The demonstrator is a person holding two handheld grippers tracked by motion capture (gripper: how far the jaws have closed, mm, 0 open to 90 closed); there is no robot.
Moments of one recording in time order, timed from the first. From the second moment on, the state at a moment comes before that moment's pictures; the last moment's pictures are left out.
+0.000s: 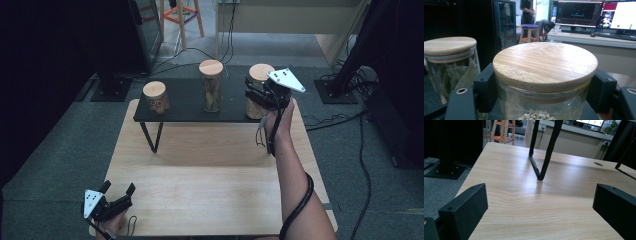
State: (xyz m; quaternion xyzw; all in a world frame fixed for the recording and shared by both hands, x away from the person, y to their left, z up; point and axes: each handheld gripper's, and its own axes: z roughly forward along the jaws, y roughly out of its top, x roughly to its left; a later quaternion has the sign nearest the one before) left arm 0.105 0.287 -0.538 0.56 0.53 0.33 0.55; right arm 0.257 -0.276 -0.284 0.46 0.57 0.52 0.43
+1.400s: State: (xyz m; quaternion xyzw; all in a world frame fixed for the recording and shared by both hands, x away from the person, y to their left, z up) left arm 0.103 0.287 -0.540 0.55 0.53 0.34 0.55; right arm 0.267 -0.287 -0.300 0.47 0.55 0.54 0.43
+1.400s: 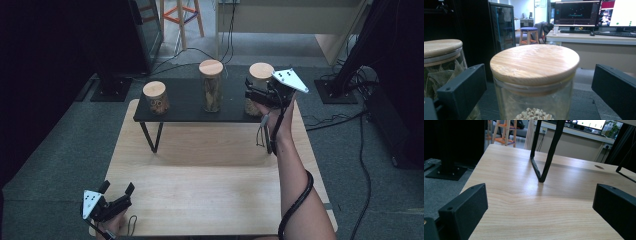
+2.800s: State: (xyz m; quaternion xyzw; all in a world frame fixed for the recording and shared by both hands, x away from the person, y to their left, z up) left arm 0.103 0.285 -0.540 0.55 0.53 0.34 0.55; right arm 0.219 -0.309 -0.316 0.46 0.55 0.55 0.44
